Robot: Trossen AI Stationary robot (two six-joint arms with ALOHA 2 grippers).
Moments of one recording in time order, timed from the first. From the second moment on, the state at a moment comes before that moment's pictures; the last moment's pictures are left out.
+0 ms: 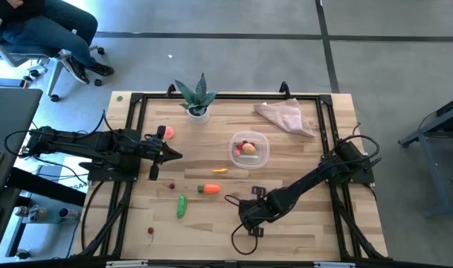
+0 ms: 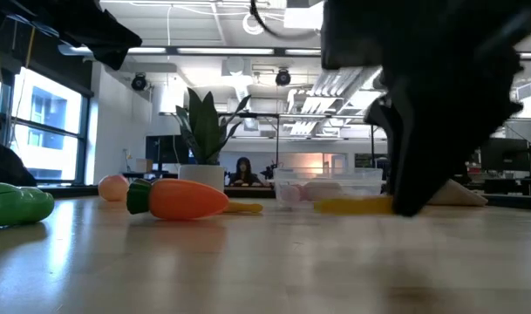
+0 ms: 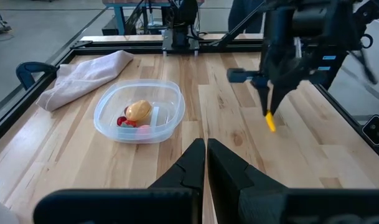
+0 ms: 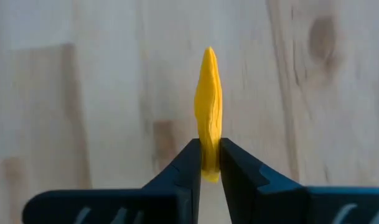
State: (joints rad) left arm 0.04 0.55 0.45 -0.24 -0.04 -0.01; right arm 0.52 1.98 1.31 -0.57 0.15 0.61
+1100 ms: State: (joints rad) left arm 0.04 0.55 0.45 -0.24 -0.04 -0.01; right arm -0.04 1.89 1.63 -1.31 0.26 0.28
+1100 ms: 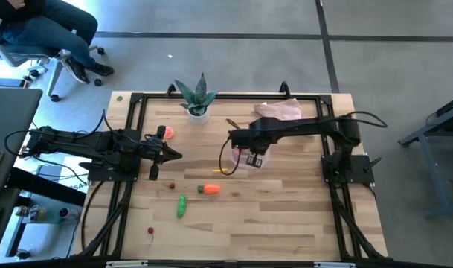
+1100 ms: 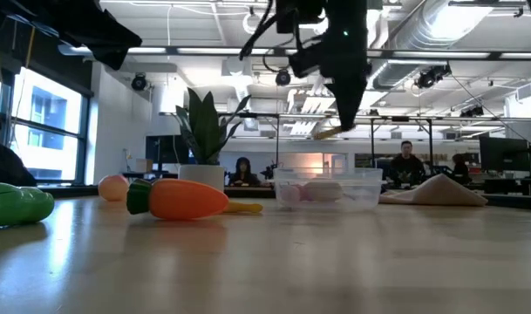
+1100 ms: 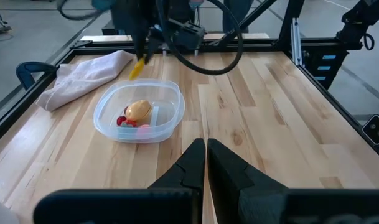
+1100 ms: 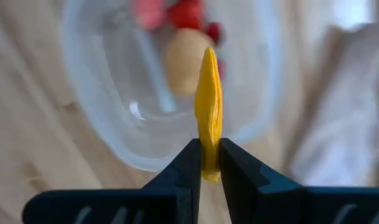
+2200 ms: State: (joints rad) left arm 0.04 0.55 0.45 -0.24 -0.04 -0.01; right arm -0.14 1.66 1.00 -0.49 -0.08 0.20
